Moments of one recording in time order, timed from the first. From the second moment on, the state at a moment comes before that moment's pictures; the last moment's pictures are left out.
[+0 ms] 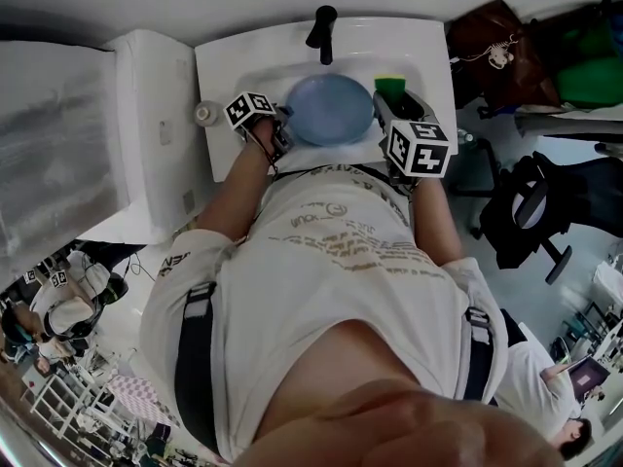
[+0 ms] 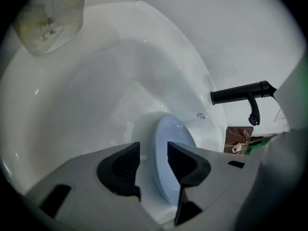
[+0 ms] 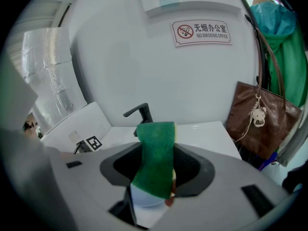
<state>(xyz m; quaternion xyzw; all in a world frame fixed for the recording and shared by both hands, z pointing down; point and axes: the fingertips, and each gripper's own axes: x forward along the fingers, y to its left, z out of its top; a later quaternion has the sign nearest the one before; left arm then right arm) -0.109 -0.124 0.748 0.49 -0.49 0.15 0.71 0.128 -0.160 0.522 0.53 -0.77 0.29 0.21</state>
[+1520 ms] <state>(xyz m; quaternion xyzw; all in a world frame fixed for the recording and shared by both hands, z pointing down) -0.044 -0.233 0.366 0.81 -0.59 0.06 0.02 0.101 -0.201 0.362 0.58 -0.81 -0.01 -0.02</state>
